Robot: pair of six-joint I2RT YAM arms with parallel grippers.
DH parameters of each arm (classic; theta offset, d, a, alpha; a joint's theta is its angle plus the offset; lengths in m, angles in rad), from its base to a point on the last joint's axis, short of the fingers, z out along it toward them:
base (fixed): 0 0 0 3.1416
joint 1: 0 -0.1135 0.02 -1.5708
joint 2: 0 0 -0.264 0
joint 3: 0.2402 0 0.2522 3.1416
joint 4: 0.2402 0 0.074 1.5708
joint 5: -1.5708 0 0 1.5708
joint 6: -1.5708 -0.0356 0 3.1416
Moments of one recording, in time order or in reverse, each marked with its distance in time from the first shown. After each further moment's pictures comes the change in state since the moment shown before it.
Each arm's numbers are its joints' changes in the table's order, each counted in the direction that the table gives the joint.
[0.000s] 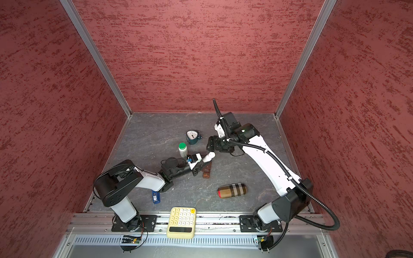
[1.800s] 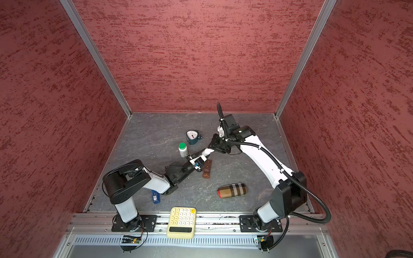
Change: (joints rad) left arm 0.046 -0.066 0.027 -0.097 0.254 -0.212; right arm 0.053 -0.042 -0.129 -0.171 0.115 -0.153
